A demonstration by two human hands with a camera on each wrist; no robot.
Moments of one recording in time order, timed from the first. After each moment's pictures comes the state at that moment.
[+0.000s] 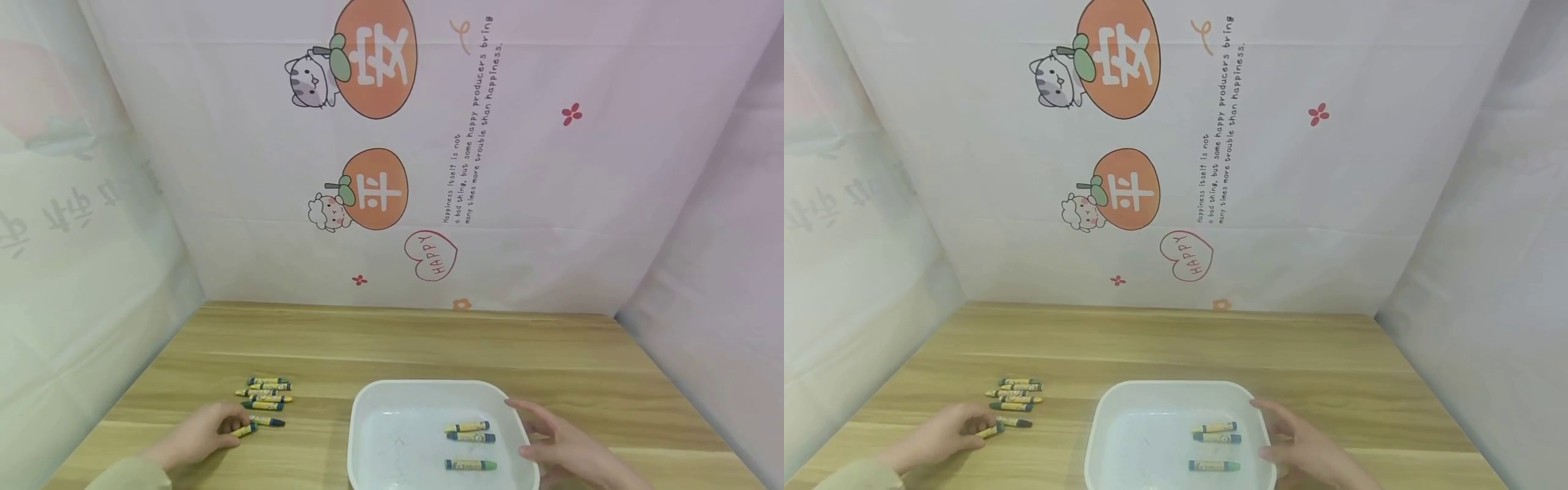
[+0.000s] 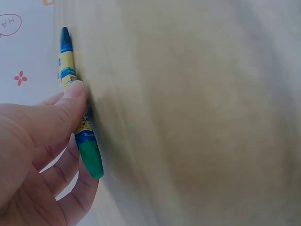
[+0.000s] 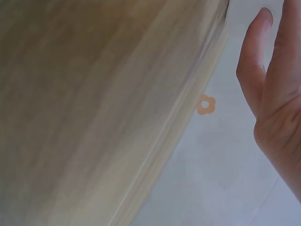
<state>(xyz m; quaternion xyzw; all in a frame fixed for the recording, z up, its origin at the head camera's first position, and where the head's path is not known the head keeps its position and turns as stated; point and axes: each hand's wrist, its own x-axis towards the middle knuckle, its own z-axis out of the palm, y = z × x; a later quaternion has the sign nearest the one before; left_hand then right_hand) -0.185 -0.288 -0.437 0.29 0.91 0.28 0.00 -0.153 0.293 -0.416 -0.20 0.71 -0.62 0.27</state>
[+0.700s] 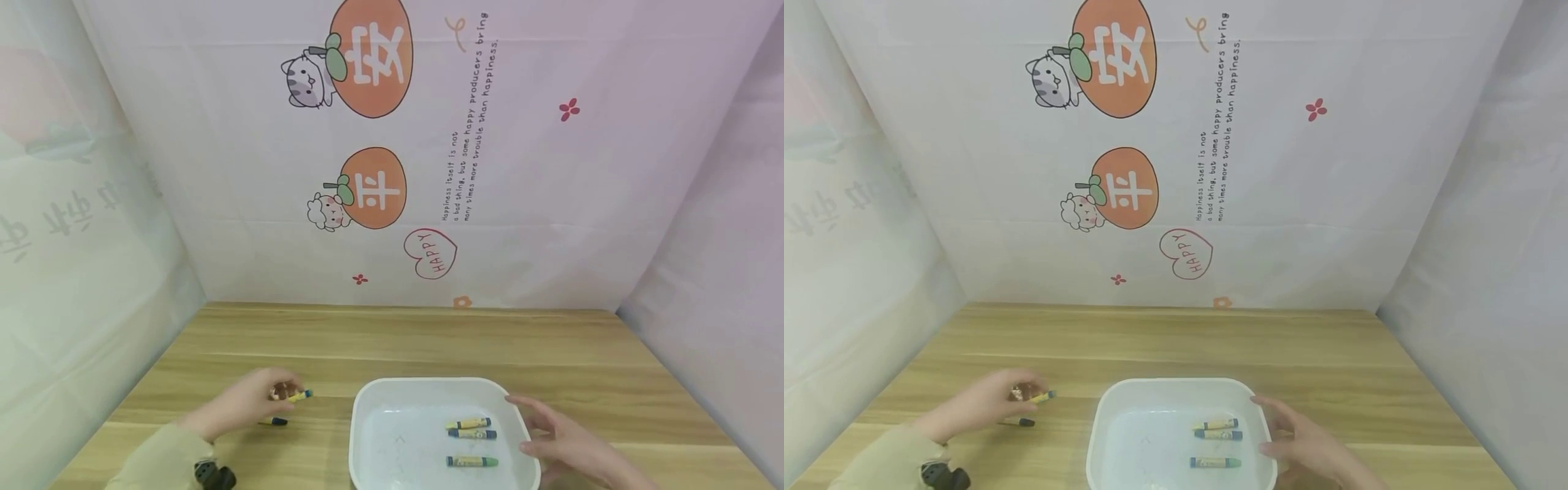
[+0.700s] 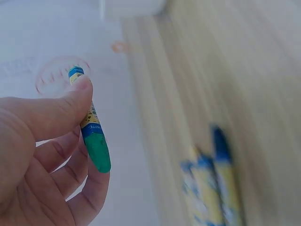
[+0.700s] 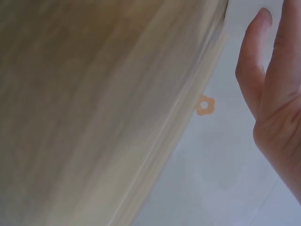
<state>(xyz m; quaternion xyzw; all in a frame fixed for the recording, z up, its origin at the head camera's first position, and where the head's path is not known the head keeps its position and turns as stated) -0.198 -0.204 -0.367 0.29 0.92 0.28 0.04 -0.153 0.294 -0.418 -0.20 0.72 -0.62 0.25</state>
